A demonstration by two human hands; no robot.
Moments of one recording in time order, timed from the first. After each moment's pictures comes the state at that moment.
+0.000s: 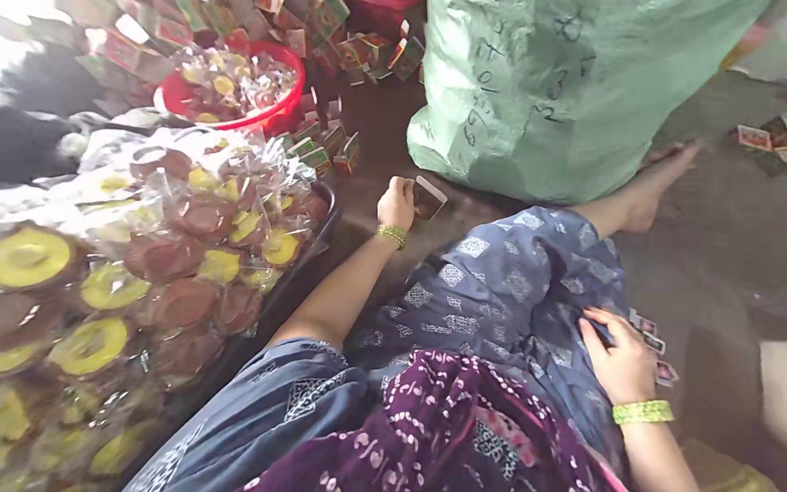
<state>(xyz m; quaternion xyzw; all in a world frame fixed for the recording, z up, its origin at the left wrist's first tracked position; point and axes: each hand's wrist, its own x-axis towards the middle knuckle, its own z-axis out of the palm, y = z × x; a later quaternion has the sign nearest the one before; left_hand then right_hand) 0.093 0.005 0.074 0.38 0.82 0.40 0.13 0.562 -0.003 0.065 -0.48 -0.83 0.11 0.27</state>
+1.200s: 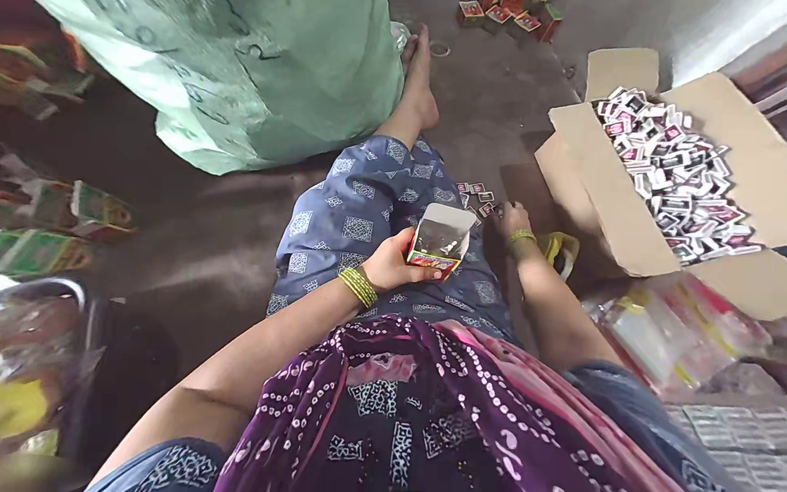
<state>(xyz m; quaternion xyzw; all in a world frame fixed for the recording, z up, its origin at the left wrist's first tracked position) 0.353 -0.042 0.082 0.68 0.30 0.32 0.59 0.710 0.025 0.010 -0.81 -0.55 0.15 0.09</state>
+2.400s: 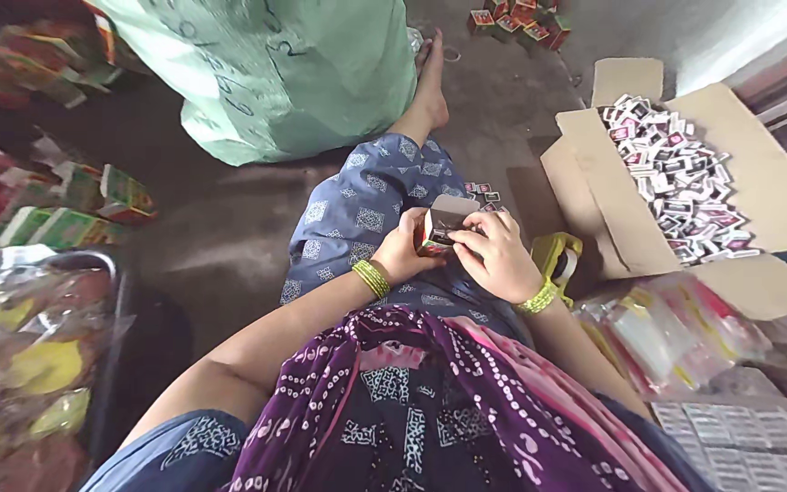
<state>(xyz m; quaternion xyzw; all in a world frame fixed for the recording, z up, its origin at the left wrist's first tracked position) 0.352 -0.053 0.089 0.73 0.42 0.32 0.43 0.574 -0.095 0.154 -0.48 -0.85 0.03 0.22</state>
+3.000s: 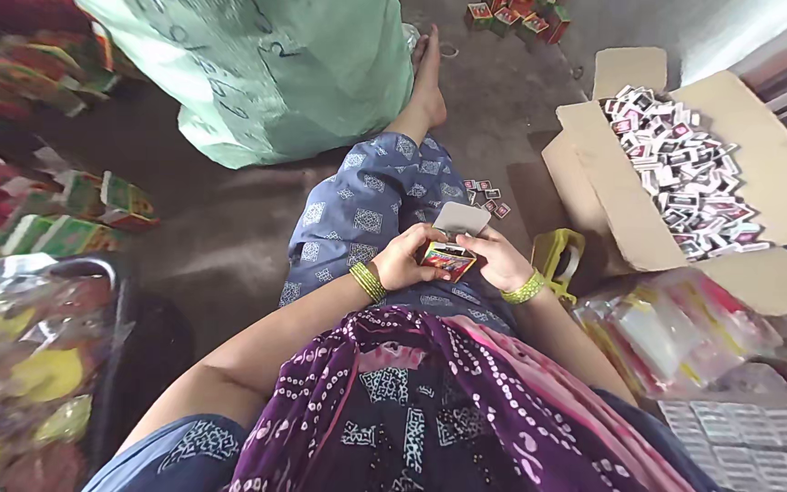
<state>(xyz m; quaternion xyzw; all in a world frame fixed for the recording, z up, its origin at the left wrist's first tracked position) 0.351 -0.054 0.079 0.77 0.22 0.40 0.45 0.571 -0.088 0.136 -0.45 -0.42 0.65 0.44</state>
